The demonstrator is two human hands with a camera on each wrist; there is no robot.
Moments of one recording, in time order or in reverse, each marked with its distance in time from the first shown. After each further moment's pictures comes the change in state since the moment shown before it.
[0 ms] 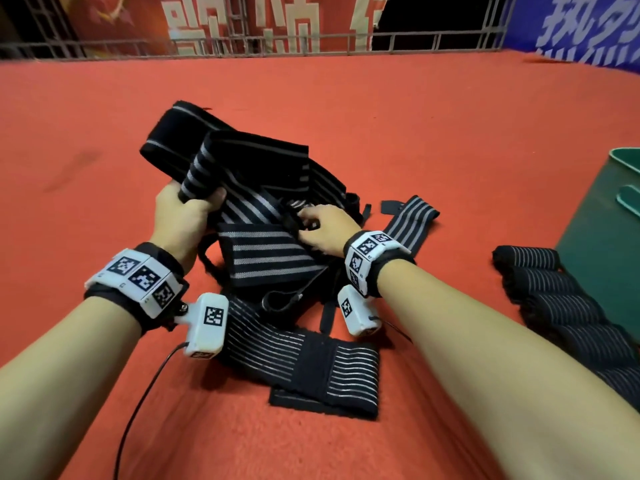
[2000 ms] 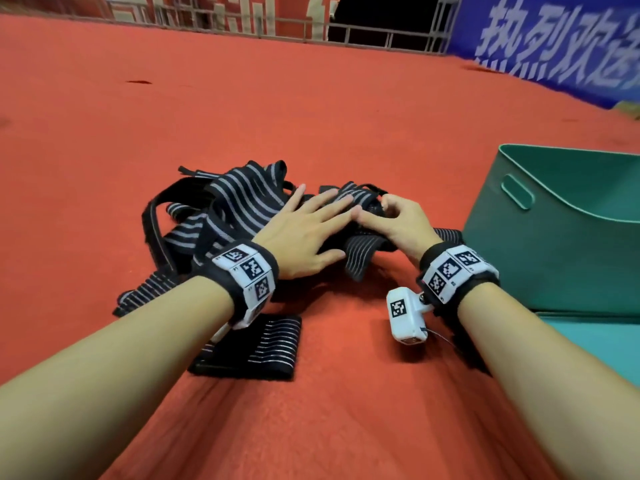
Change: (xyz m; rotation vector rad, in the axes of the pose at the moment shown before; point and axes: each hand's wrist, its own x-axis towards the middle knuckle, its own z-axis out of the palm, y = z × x) left_hand -0.106 -0.008 0.181 1.188 -0.836 0.960; right_hand -0.145 0.109 -0.109 0.495 0.372 0.173
